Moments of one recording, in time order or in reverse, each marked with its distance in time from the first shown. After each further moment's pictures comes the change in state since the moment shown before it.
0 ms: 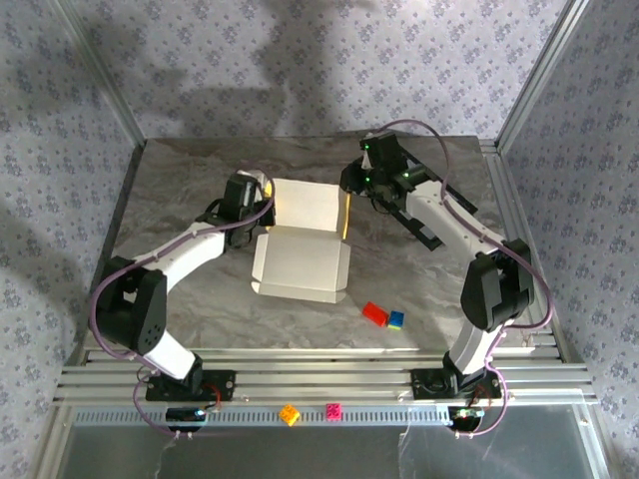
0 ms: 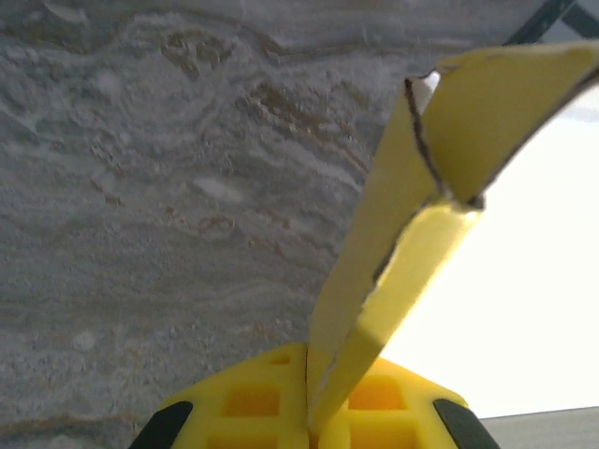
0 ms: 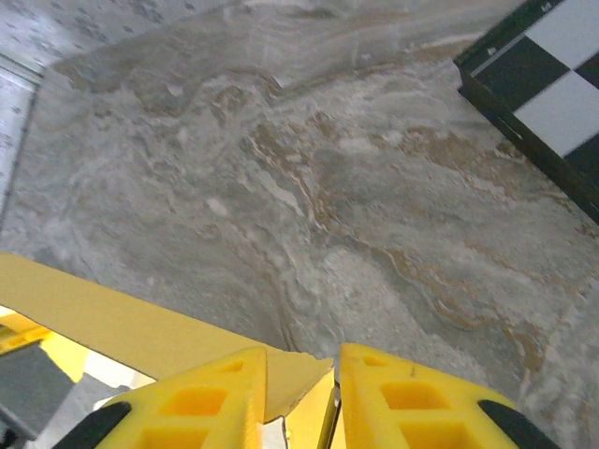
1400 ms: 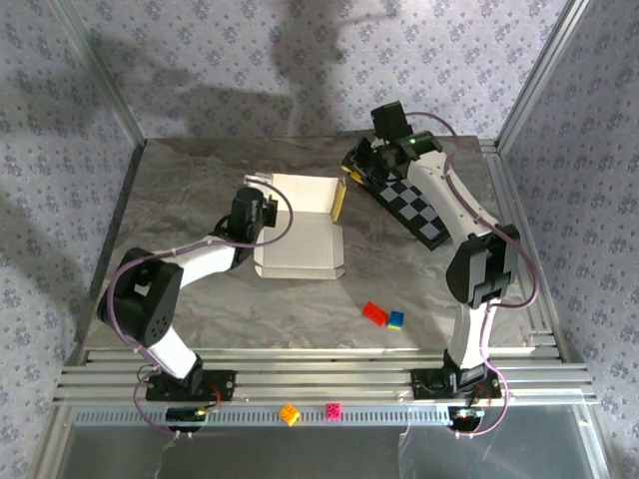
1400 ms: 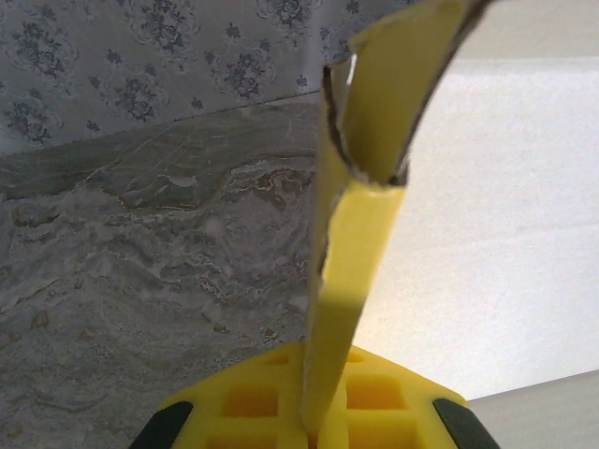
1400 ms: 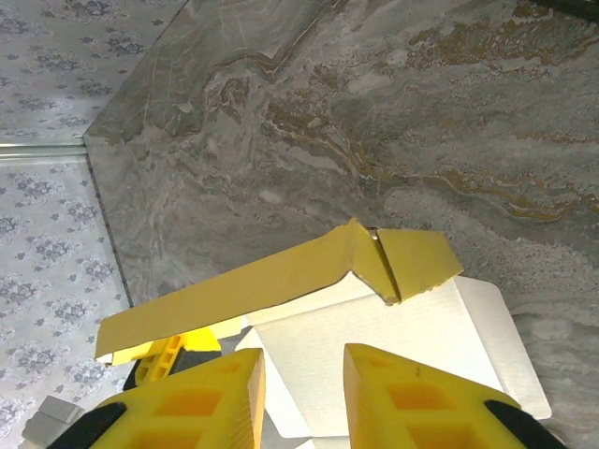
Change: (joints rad) left arm -0.054 0.068 -0.142 0.436 -0.268 0.298; right arm -0.068 0.188 0.394 -0.362 -0.179 0.409
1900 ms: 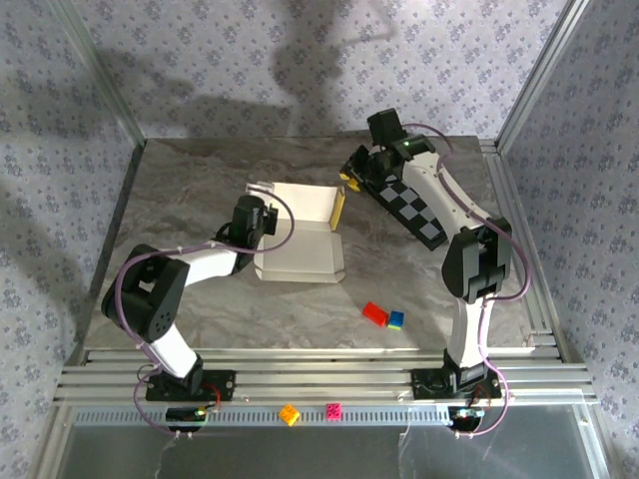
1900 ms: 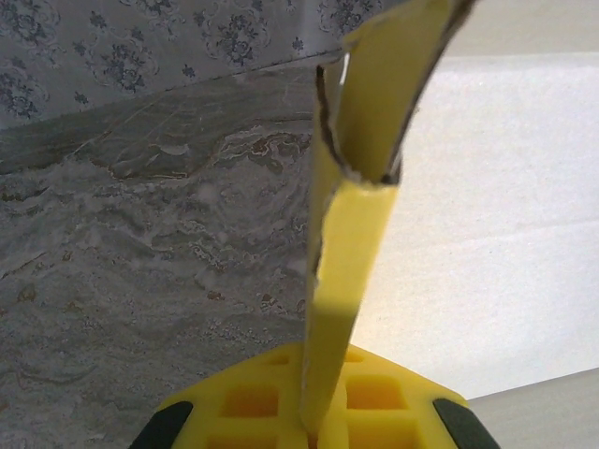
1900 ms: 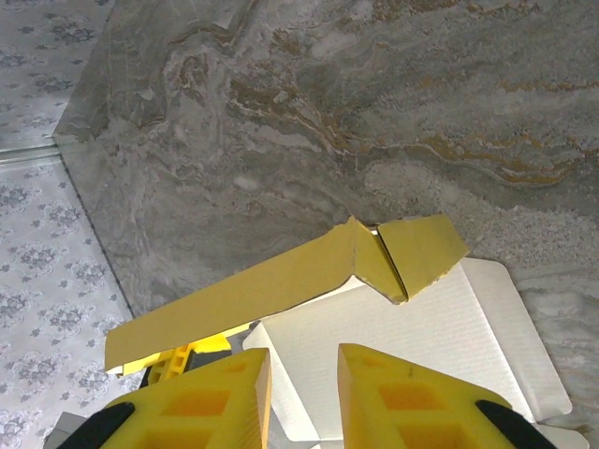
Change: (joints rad) left arm -0.002 0.032 -0.062 0.070 0.000 0.014; right arm -0.007 0.049 -0.030 0.000 -0.042 0.071
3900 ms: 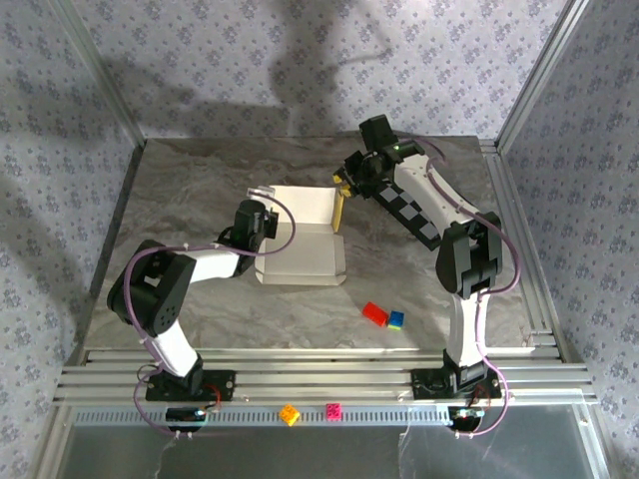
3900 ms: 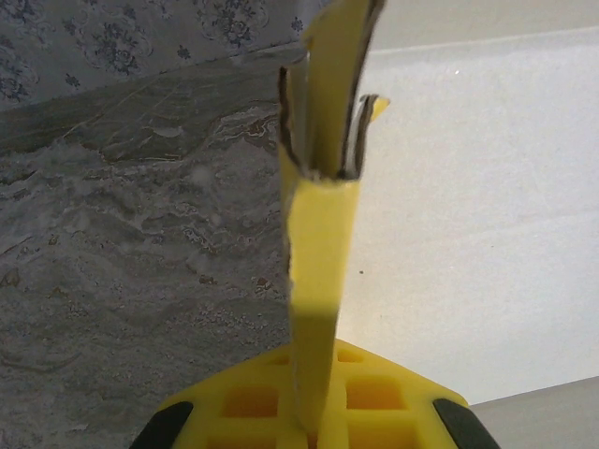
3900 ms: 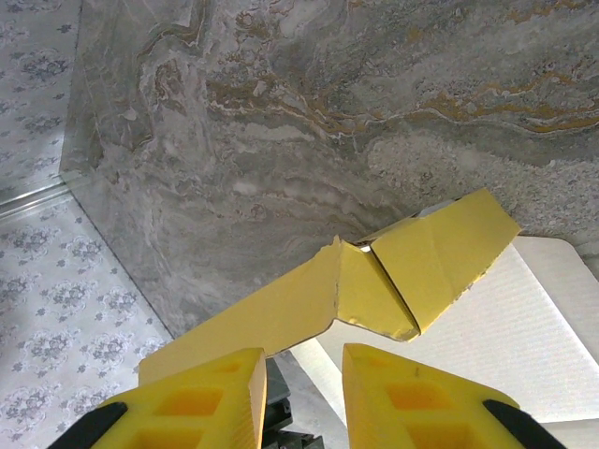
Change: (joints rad) left arm 0.000 0.043 -0.026 0.057 -0.004 -0.002; right arm 0.019 0.055 -0.008 0.050 -0.018 0.209
